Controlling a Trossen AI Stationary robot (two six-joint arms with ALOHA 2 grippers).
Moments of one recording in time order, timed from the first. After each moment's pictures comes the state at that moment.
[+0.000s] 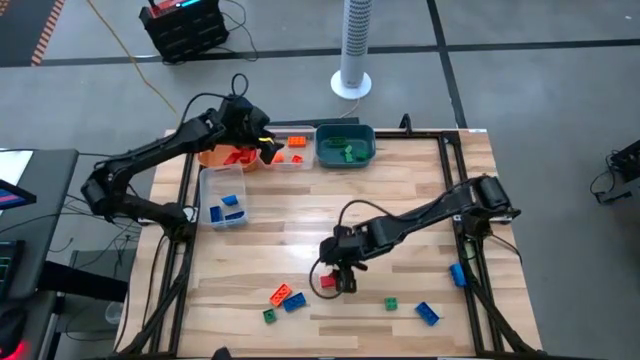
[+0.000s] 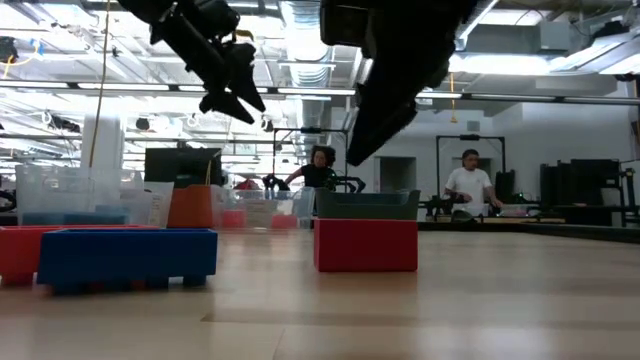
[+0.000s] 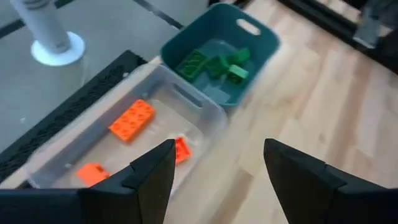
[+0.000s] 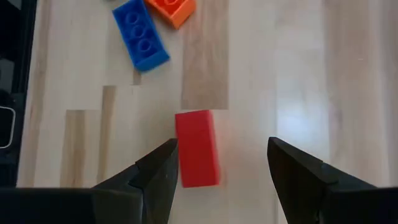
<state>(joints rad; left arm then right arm) 0.69 1.31 1.12 -0.46 0.17 -0.08 0.28 1.86 1.37 -0.52 -0.03 0.31</state>
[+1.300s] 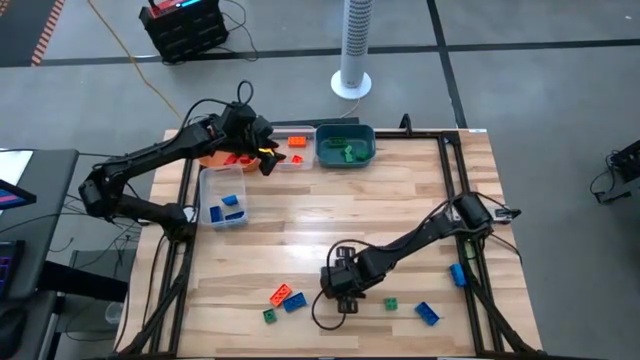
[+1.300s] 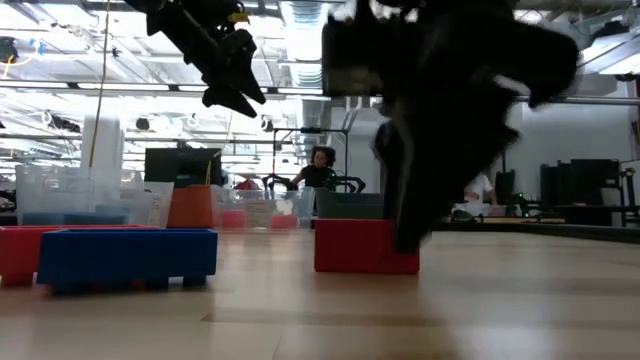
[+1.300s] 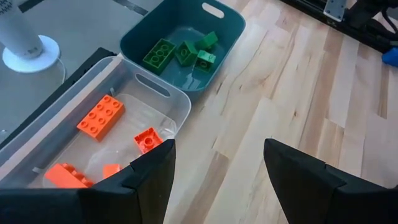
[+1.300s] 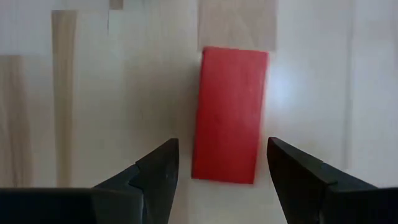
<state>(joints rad) 0.61 1.28 1.12 -0.51 0.18 -0.04 0.41 2.05 1.43 -0.58 0.10 0.40</state>
